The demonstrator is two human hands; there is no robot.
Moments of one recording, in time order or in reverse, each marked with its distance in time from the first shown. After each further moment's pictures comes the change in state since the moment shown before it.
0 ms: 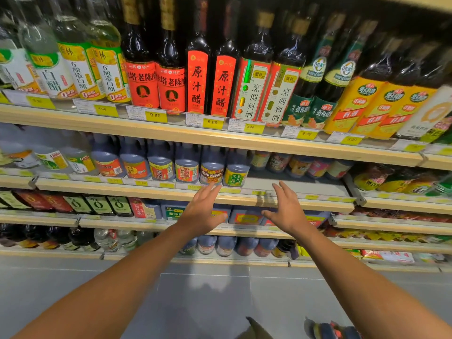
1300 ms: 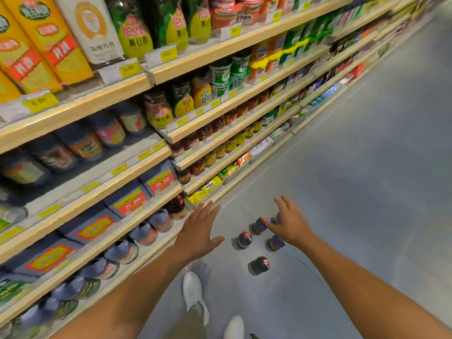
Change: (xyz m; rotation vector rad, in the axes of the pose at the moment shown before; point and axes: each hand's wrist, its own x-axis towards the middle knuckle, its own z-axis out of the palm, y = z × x) left_hand 0.002 0.327 0.375 0.370 -0.607 0.531; right_hand -0.363 0.418 -0.037 0.196 -0.029 0.788
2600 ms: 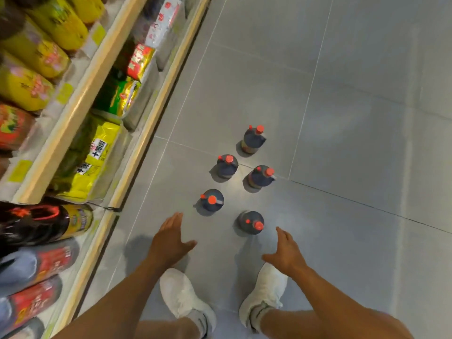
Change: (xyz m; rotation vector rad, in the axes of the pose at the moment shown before) left_hand 0.305 -0.174 0.466 -0.032 -0.501 -0.096; right_hand 0.130 0.264 0.489 0.547 -0.279 0.795
